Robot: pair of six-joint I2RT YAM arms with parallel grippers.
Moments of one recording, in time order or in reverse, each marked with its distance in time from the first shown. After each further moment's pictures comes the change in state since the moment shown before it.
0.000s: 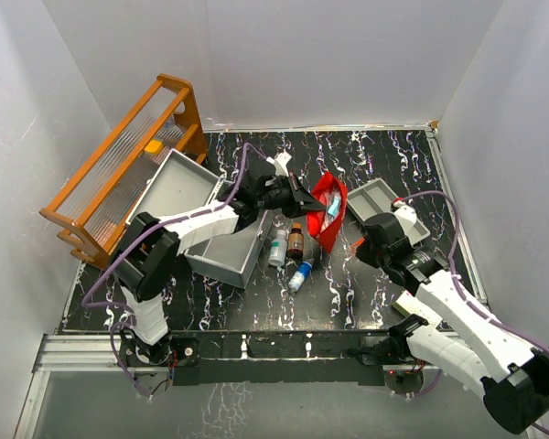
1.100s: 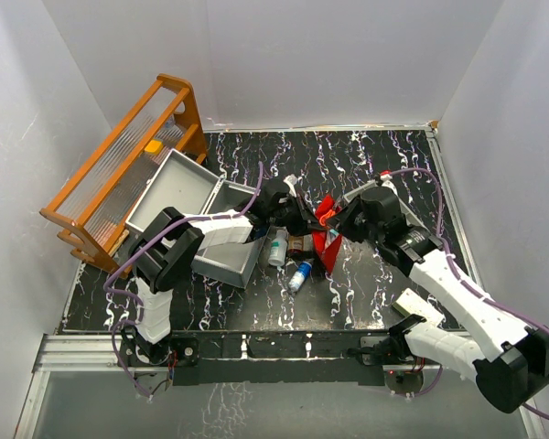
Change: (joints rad) left arm -0.078 0.154 -0.033 0.032 -0.096 -0.040; right arm 0.000 0.117 0.184 0.179 -0.269 0.085
